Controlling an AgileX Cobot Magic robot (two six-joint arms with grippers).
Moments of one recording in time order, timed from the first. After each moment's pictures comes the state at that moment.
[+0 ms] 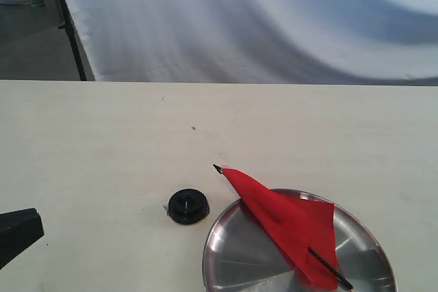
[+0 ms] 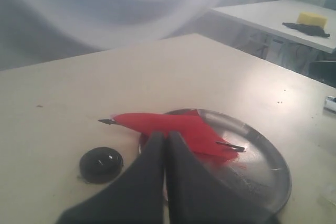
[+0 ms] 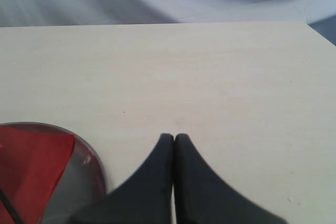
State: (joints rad) left arm -0.86 0.39 -0.18 1.35 0.17 -1.52; right arm 0.03 0.15 0.00 0.01 0.25 -0.01
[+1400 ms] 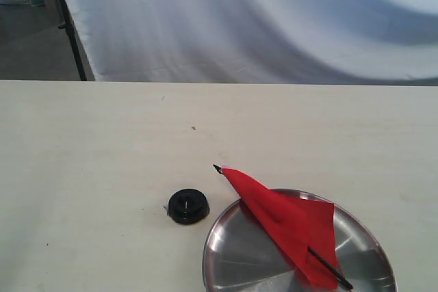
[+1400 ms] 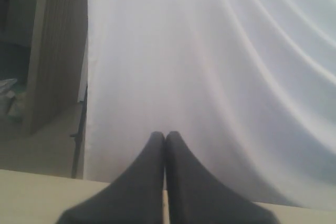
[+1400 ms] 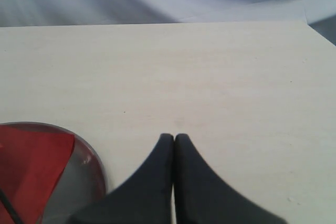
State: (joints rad) left arm -0.03 0.01 -0.17 1.35 0.13 -1.52; right arm 0.03 0.15 0.00 0.01 0.25 -0.01
